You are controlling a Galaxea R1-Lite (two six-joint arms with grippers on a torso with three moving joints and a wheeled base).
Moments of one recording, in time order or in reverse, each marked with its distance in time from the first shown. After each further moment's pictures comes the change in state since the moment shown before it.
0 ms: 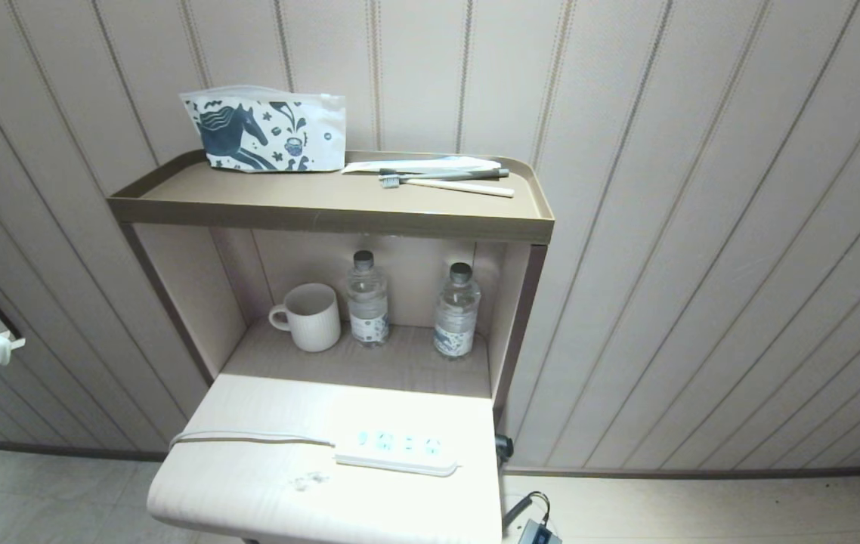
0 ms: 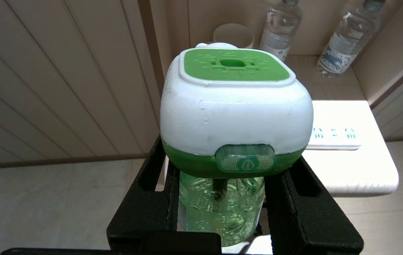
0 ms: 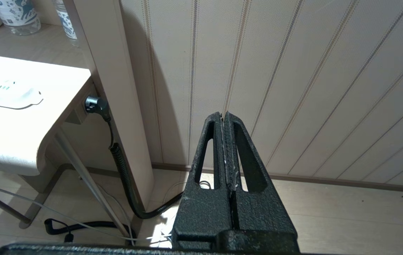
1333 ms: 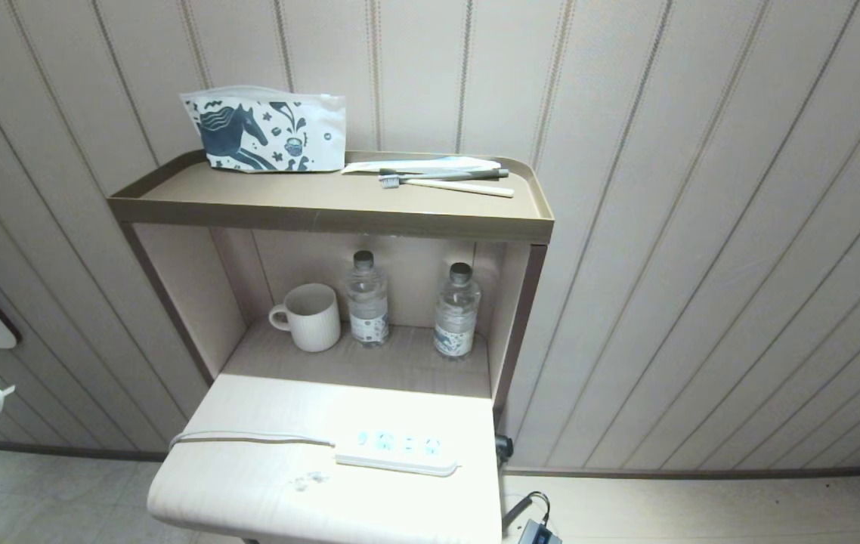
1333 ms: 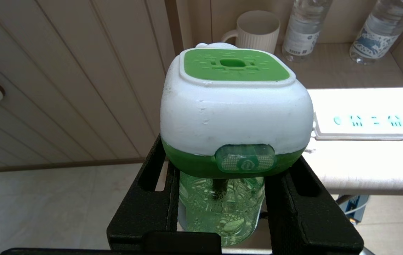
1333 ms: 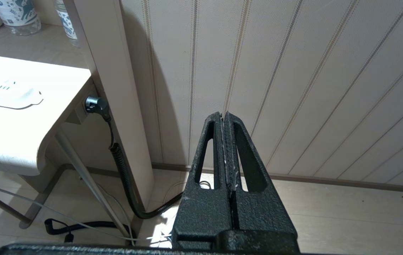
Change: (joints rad) left arm 0.472 -0.111 0.250 -0.184 -0.399 0.171; right arm 0.000 0.000 0.000 0.000 0.000 0.000
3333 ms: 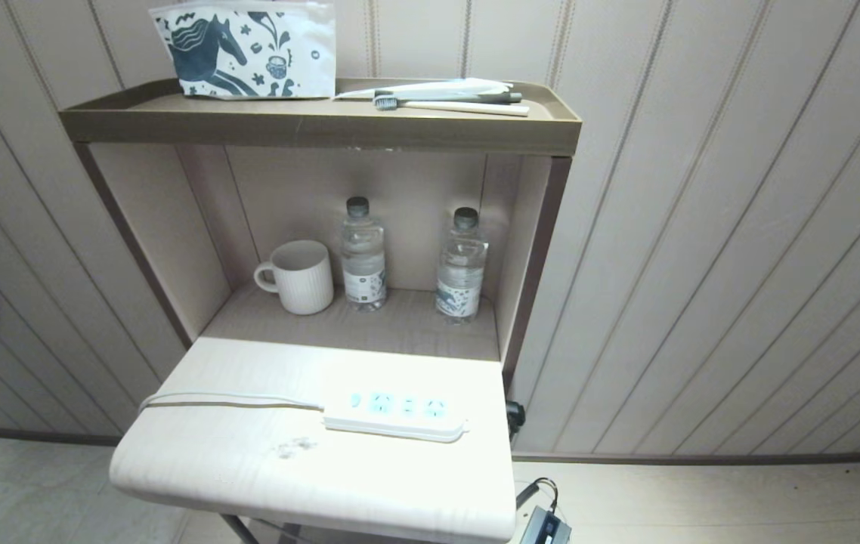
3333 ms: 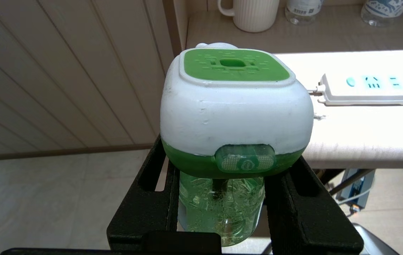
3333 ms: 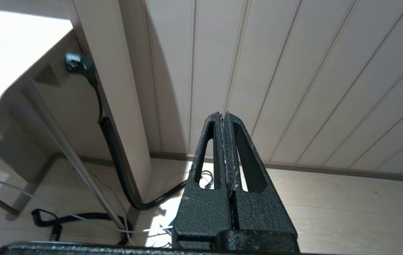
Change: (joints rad) left arm -0.007 -0.034 -0.156 0.211 0.003 0.000; right arm 0.000 0.001 -0.001 0.000 0.002 -0.001
